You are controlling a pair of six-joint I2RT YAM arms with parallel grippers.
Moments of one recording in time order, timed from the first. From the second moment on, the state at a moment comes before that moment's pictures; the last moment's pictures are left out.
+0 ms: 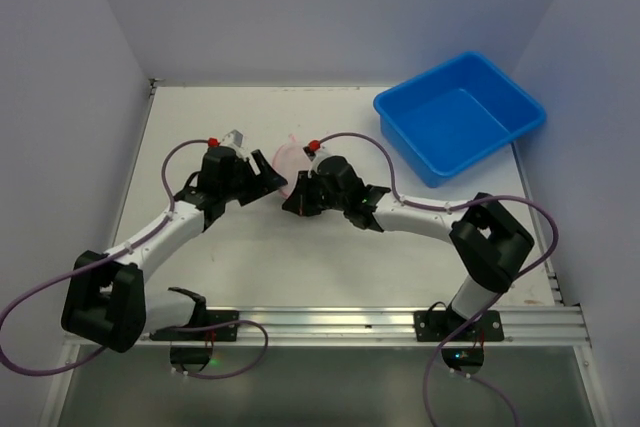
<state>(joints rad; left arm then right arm) -0.32 1.24 0.71 -0.10 0.21 -0.75 0.88 1.69 1.00 0.19 -0.17 0.71</state>
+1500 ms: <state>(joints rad) -0.25 1.24 0.80 -0.14 0.19 -0.76 0.87 1.69 1.13 0.08 -0.24 0.62</state>
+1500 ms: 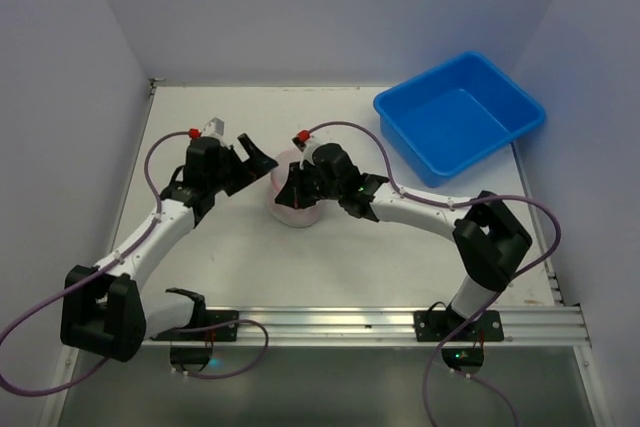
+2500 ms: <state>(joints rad) -0.28 1.20 0.64 -0.06 0.34 -0.79 0.55 1.53 0.86 -0.03 -0.28 0.49</state>
